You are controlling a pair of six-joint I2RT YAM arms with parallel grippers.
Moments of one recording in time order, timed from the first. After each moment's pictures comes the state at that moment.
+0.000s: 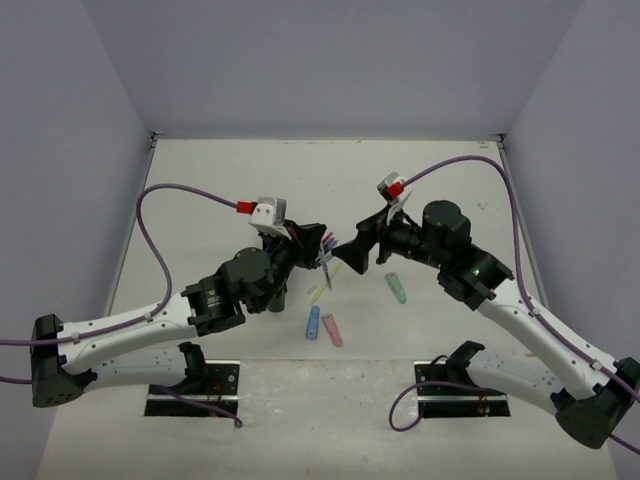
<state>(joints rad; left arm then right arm) -1.17 1.01 0.84 0.19 -0.65 -0.50 0.70 0.98 0.98 -0.23 -0.33 0.24</state>
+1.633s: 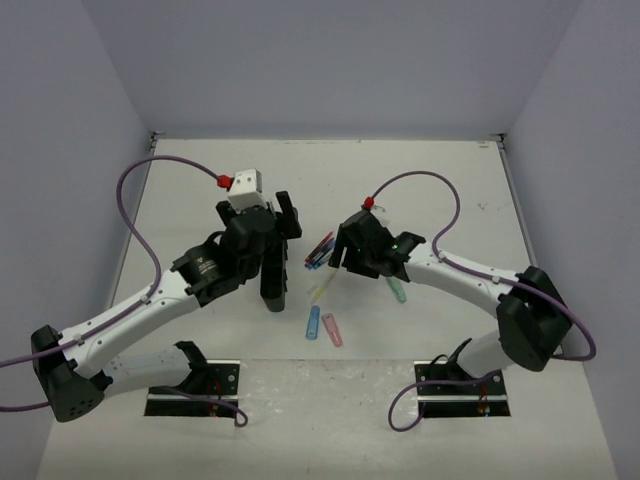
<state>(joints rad) -0.87 1.09 0.99 -0.33 -0.74 -0.61 0.79 1.45 0.97 -0.44 0.18 0.94</state>
